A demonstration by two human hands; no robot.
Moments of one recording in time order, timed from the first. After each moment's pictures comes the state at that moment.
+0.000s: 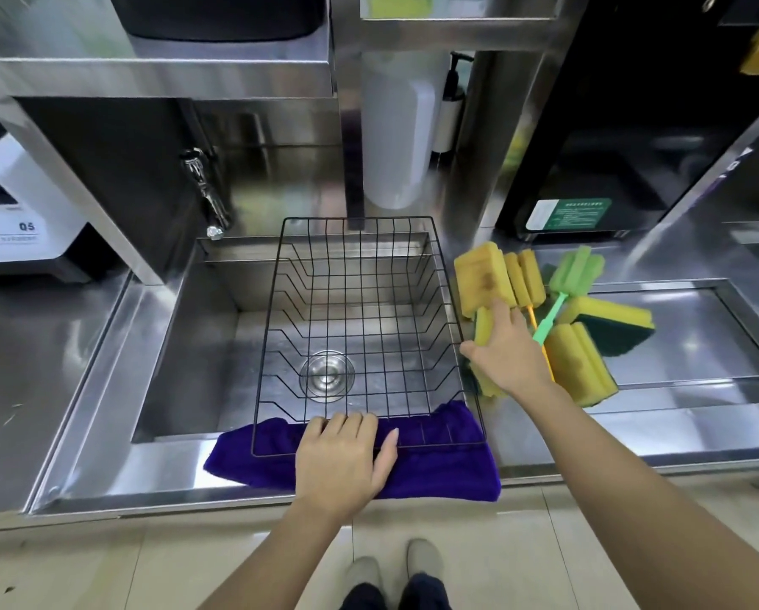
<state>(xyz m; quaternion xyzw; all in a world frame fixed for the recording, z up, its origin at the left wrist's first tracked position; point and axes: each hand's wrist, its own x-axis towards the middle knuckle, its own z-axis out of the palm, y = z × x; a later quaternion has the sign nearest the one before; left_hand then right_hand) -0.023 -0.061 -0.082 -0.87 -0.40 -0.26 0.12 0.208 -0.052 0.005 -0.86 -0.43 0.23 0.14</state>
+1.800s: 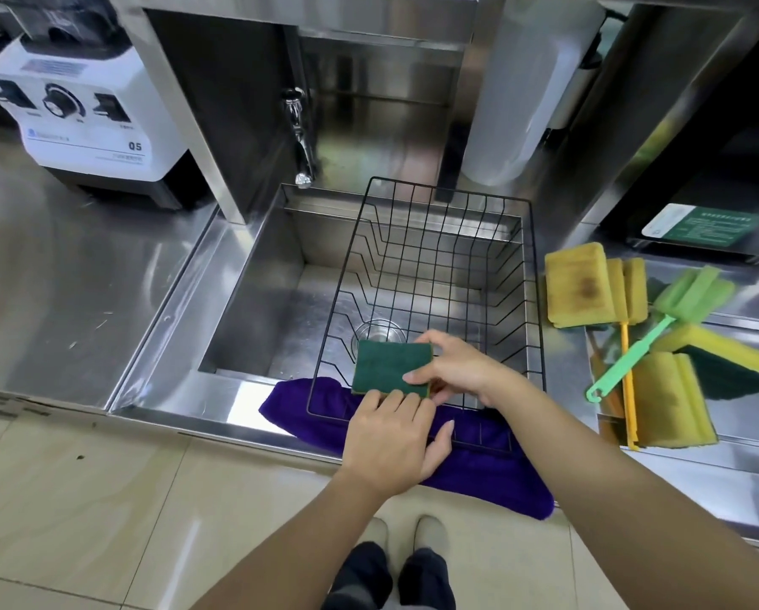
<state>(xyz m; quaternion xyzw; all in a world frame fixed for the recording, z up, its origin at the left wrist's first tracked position) -0.021 -0.064 -0.084 -0.86 -0.41 -0.28 0.11 0.118 -0.001 -0.031 -0.65 -0.42 0.62 0.14</state>
